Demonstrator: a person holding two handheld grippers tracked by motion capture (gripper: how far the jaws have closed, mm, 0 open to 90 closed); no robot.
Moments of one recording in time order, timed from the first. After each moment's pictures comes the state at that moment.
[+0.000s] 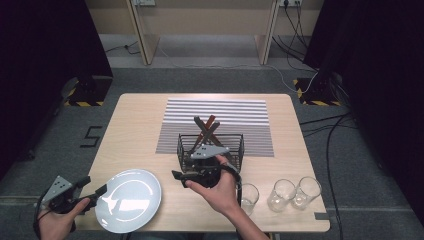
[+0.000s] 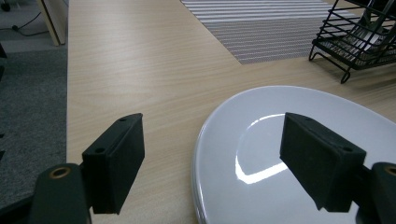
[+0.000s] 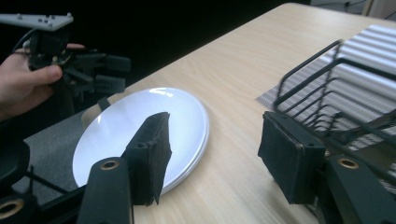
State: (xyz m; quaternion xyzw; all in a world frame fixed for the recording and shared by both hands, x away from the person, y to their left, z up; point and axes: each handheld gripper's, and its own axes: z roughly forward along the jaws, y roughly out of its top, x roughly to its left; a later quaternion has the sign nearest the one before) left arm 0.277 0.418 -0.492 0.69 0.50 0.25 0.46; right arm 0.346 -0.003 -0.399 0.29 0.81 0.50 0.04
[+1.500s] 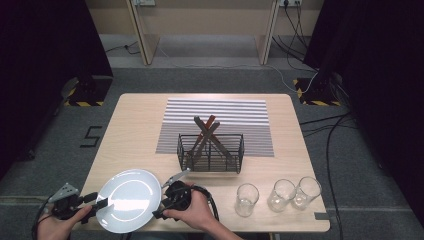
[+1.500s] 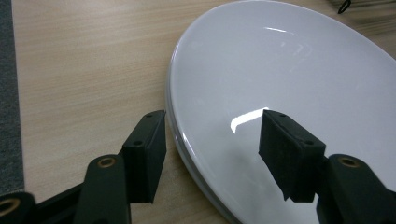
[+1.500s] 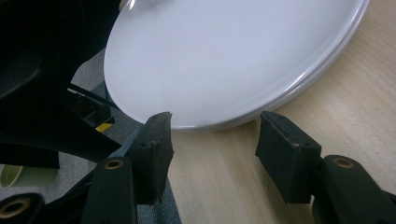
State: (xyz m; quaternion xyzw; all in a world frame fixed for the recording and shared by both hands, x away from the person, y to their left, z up) left arm 0.265 0.415 -0.503 0.73 0.54 0.14 0.39; right arm 0.328 0.068 -0.495 0.26 0.88 0.37 -0.14
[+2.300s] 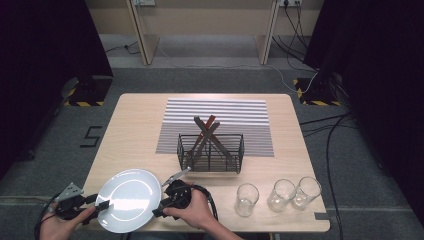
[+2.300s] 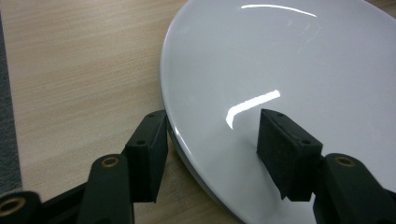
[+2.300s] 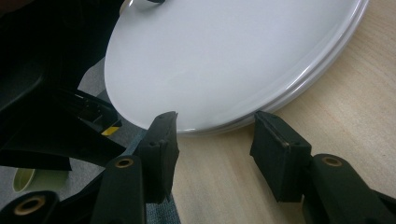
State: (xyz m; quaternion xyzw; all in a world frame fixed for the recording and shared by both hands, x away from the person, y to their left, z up) left arm 0.267 0.407 -0.503 0.76 0.52 0.14 0.36; right arm 0.333 0.069 -0.498 0.27 0.87 0.37 -0.16
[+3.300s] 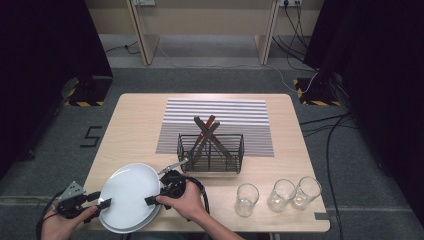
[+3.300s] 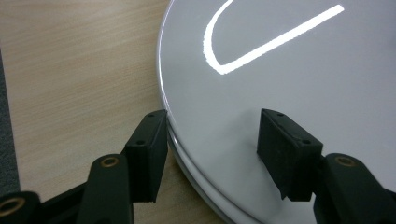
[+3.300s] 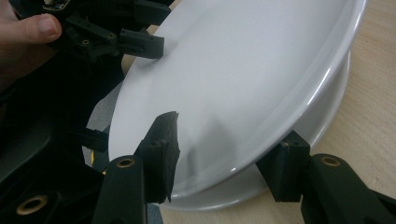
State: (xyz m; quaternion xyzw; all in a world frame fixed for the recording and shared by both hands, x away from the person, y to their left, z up) left arm 0.270 0.404 -0.501 0.77 0.50 0.16 0.36; right arm 0.355 0.089 -0.494 0.31 0.84 0.41 -0.17
